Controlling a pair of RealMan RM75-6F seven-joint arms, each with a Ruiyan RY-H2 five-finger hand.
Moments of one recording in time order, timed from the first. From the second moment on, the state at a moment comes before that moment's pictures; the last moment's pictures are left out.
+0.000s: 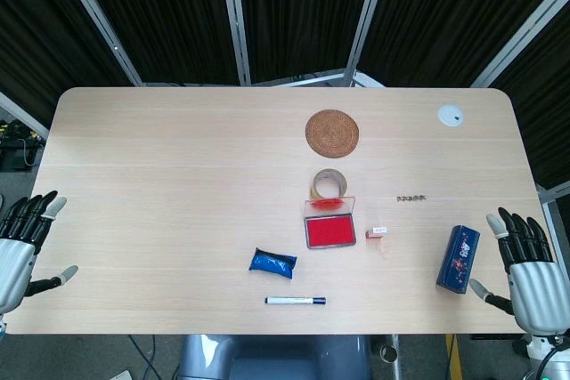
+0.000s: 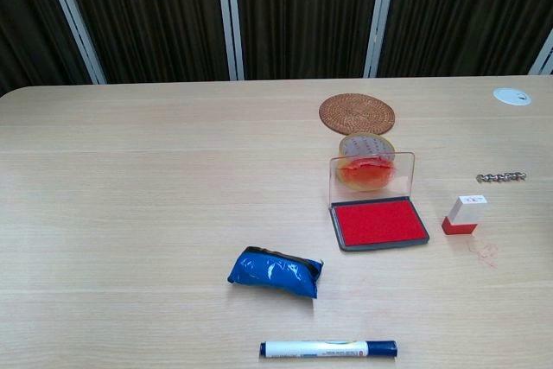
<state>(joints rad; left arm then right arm) -0.09 -0.99 0.00 -1.79 1.66 1.55 0.06 0.00 -1.09 0.05 -1.74 -1.66 1.64 -0.12</state>
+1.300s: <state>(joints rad) -0.16 -1.08 -0.05 -1.76 1.46 1.38 0.24 0.42 -1.37 0.16 -1.48 -1.25 0.94 -0.22</state>
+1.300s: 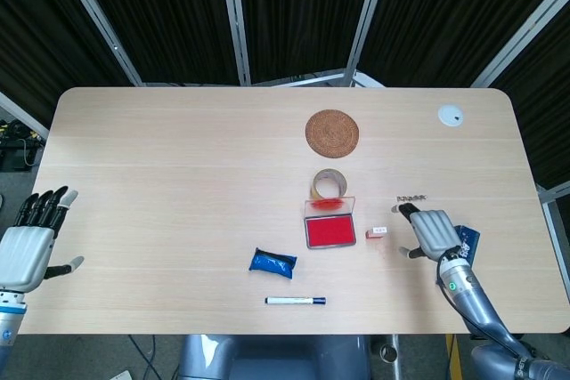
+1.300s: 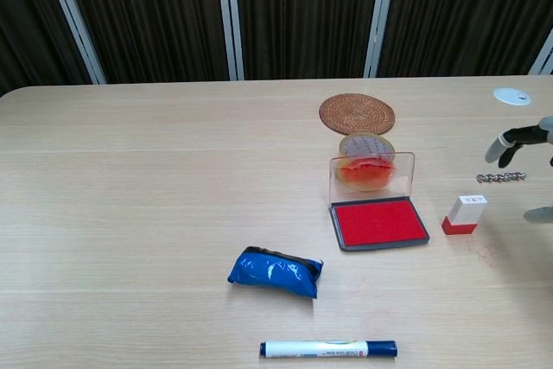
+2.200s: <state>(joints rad) -0.17 -1.10 -0.04 -1.75 1.42 1.36 0.30 0.49 -1.54 0.12 -1.32 -1.26 0.94 -0.26</state>
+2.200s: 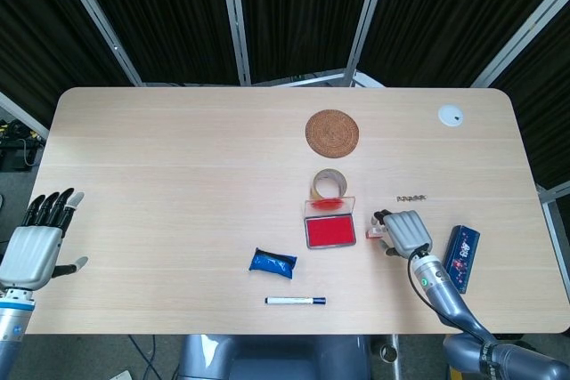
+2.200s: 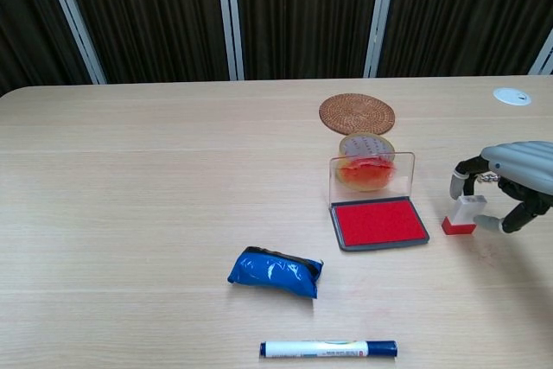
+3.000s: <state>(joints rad) -0.18 -1.10 -0.04 -1.75 1.41 1.36 0.30 0.51 -1.56 0.12 -1.32 -1.27 0.98 -0.26</state>
